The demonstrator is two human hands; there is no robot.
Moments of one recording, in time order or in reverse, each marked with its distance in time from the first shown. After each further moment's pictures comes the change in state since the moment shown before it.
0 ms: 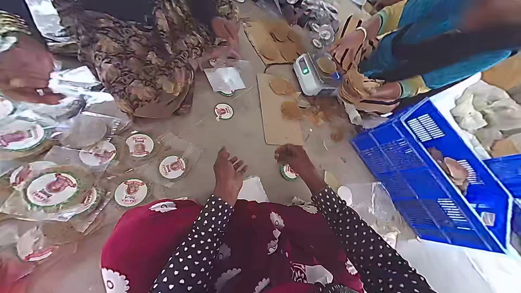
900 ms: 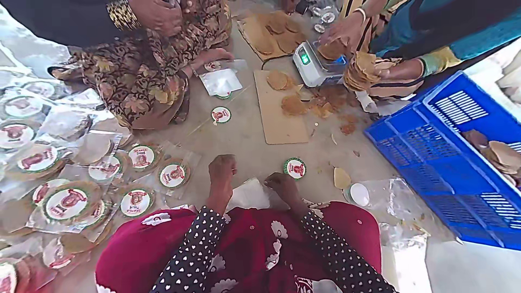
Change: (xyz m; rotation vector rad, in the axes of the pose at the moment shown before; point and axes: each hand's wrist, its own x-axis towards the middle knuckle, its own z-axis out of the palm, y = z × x) left_hand 0.017 -0.012 -0.007 0.551 -0.088 0.355; right_hand -0.030 0.064 0.065 -0.015 0.003 0.068
